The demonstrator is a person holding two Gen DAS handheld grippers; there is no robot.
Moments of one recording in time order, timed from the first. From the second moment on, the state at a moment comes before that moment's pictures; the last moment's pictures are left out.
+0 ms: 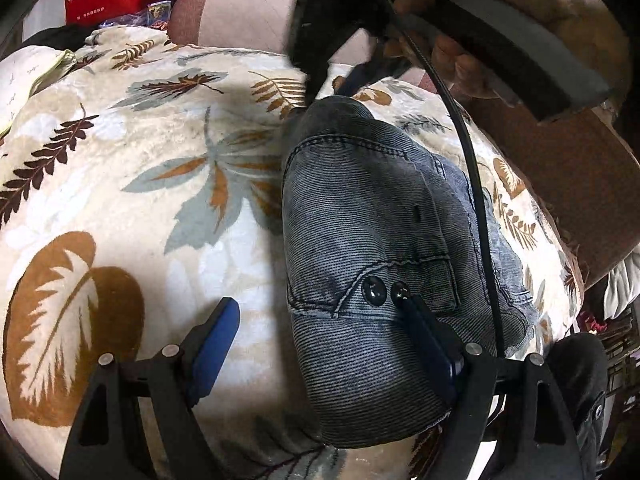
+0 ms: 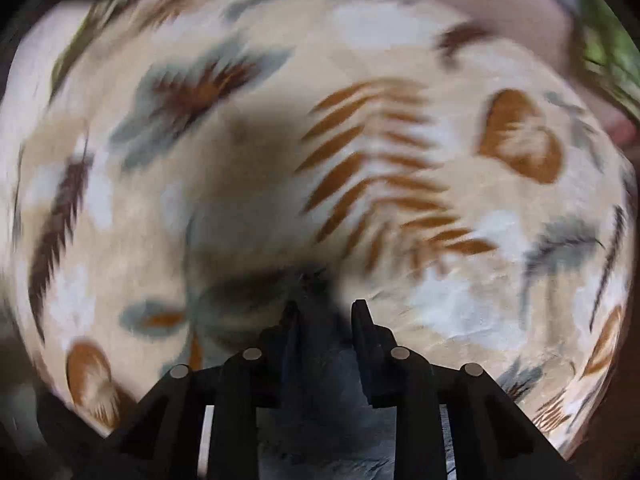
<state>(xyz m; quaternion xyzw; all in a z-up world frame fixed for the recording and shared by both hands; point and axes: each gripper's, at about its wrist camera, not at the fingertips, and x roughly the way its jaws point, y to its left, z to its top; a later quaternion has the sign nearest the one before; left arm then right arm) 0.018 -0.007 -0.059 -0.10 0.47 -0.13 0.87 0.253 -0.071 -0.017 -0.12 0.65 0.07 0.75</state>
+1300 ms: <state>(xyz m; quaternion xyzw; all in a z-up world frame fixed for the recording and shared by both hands) 0.050 0.056 -0.057 -0.31 0.55 -0.14 0.77 0.035 -0.340 -0.043 0.34 0.55 0.15 0.75</state>
